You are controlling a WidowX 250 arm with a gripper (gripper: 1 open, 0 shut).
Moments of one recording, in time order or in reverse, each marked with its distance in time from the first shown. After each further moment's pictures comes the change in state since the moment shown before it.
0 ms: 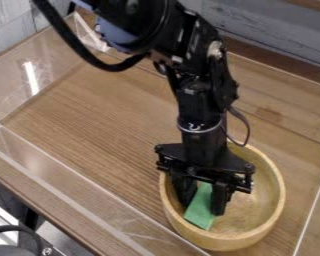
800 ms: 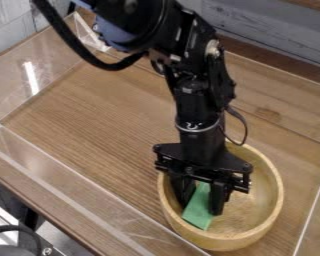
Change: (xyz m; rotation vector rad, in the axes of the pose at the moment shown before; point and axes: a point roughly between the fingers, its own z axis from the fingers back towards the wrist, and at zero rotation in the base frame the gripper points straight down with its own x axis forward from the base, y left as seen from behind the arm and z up) arm -0.002 0.002 0.000 -0.001 0.018 -0.006
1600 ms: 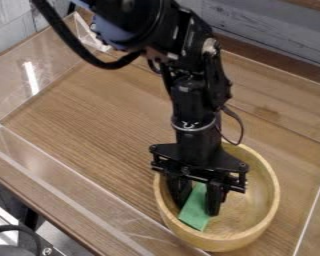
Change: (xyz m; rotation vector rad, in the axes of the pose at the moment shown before) arm -0.003 0.003 0.001 0.000 0.026 0.013
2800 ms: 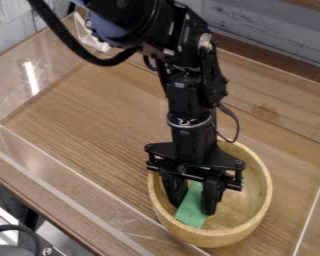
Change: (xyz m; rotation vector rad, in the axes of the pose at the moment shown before) arm -0.006 0.003 0.004 0.000 0.033 0.019
